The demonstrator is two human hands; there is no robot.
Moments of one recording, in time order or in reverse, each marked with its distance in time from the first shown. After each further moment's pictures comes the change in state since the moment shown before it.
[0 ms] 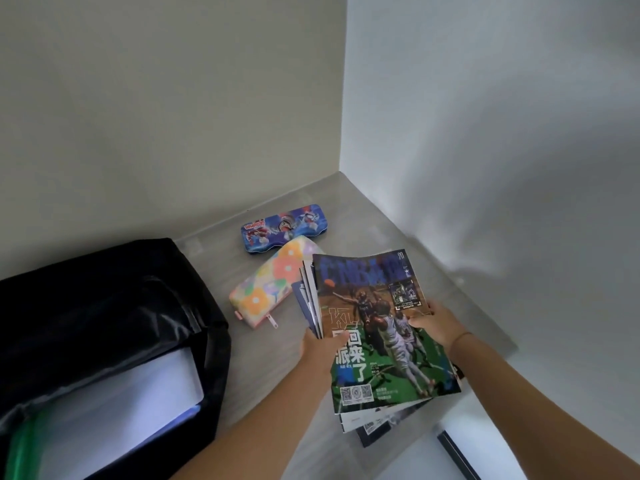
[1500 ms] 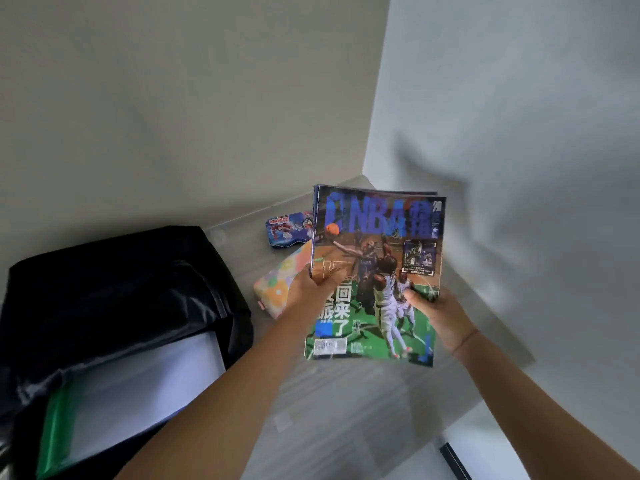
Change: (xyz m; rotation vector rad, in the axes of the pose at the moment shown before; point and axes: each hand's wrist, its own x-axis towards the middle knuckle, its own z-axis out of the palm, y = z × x) left_hand -0.038 0.099 -0.045 0.393 0.041 0.503; right_hand -0.057 -0.065 0.029 0.148 -0.076 -0.410
